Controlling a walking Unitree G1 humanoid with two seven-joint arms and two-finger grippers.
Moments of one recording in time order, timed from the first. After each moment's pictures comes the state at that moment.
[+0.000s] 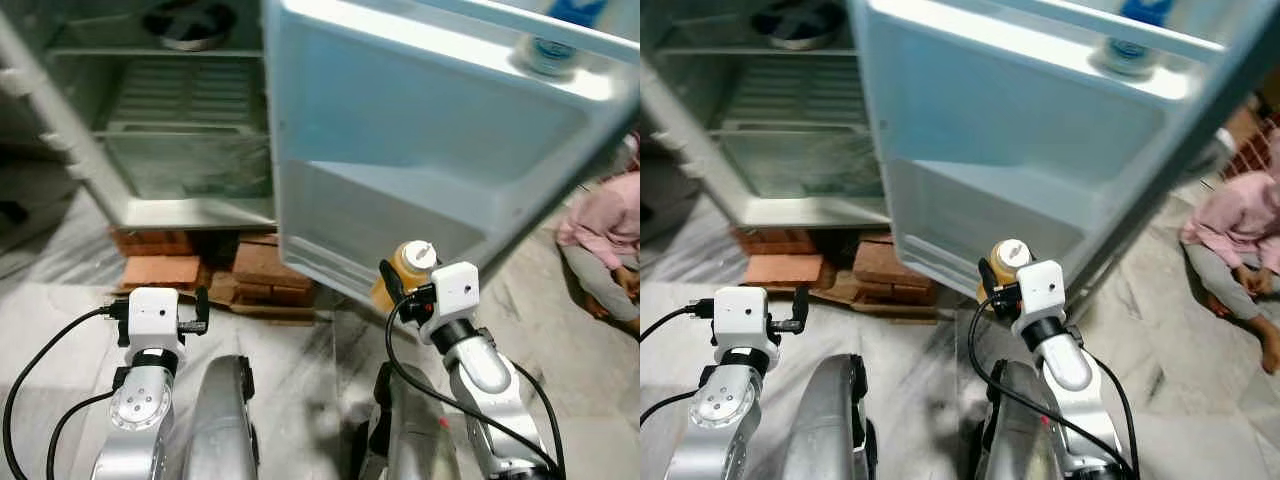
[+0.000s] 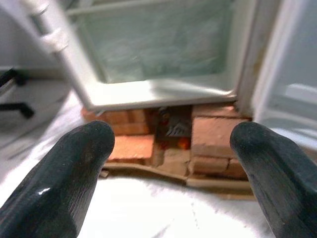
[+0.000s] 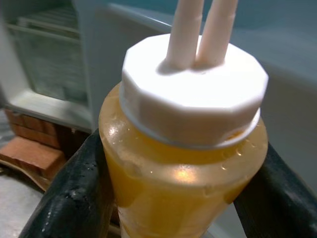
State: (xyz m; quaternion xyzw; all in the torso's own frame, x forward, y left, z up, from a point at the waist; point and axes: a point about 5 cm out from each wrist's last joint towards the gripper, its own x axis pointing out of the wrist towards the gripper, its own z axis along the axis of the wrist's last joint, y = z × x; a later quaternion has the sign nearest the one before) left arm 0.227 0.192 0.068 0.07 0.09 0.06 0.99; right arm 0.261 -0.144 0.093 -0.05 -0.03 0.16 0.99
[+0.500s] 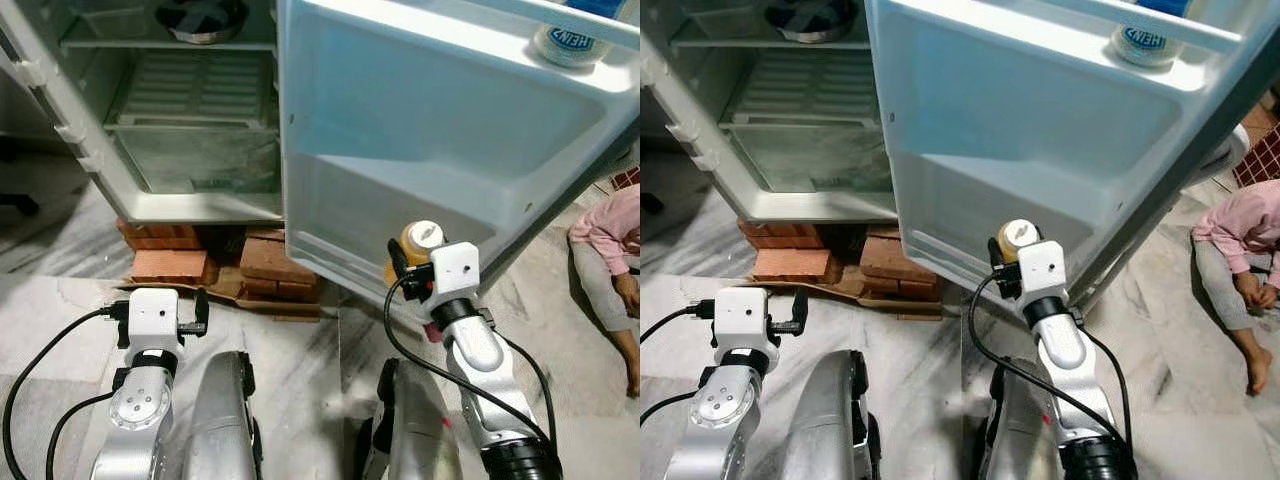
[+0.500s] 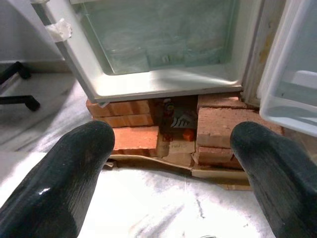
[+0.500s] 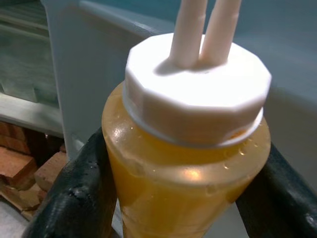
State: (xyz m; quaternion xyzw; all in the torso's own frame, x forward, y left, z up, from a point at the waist) left arm 0.227 0.193 0.068 0.08 0.10 0.06 0.99; right arm 0.282 -0.146 0.097 -0.08 -0.04 0.11 0.99
